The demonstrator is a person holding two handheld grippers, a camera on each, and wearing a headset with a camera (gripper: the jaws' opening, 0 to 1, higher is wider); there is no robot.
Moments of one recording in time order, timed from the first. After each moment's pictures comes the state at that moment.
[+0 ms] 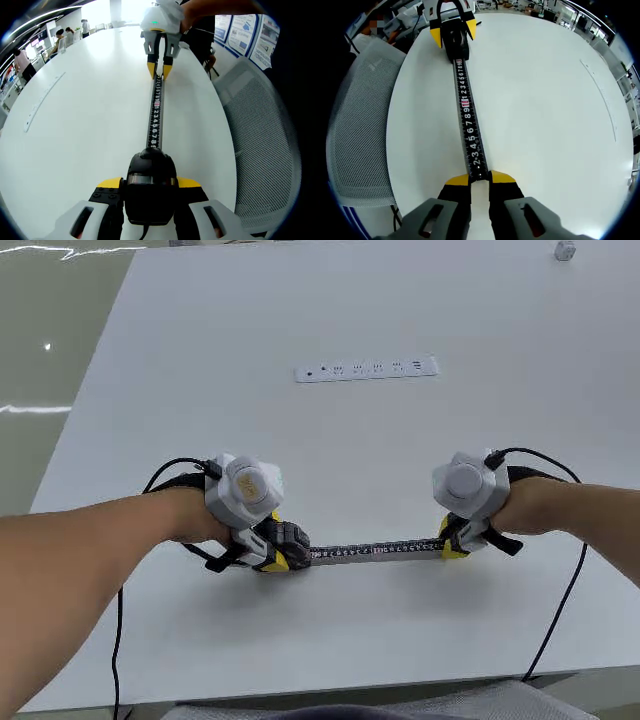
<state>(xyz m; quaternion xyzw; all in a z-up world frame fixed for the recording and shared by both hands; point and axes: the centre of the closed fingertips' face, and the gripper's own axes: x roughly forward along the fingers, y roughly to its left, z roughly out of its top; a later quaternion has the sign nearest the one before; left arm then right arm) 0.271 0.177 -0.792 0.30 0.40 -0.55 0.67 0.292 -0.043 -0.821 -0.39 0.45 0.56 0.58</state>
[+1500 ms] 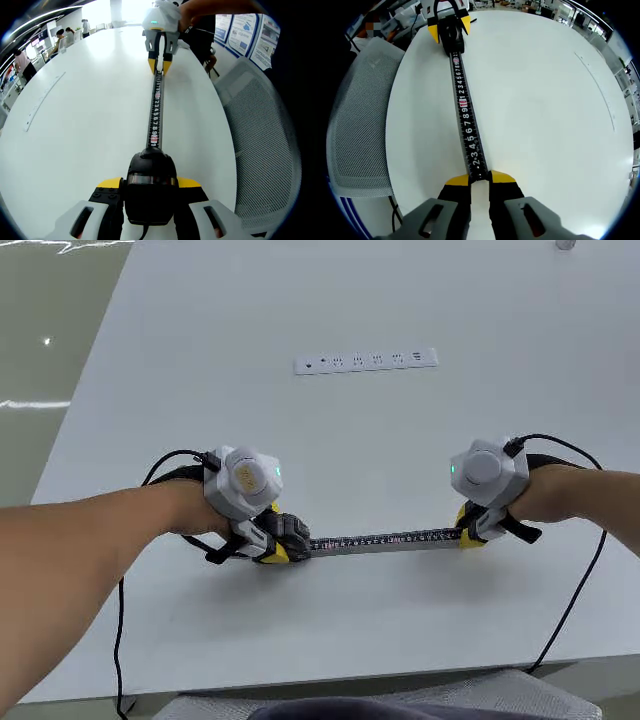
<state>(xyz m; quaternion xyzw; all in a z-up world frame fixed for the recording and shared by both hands) 0.265 0.175 -0.786 0.30 0.40 -0.55 0.67 0.287 -0.064 -0.815 -0.39 0.46 0.55 0.58</state>
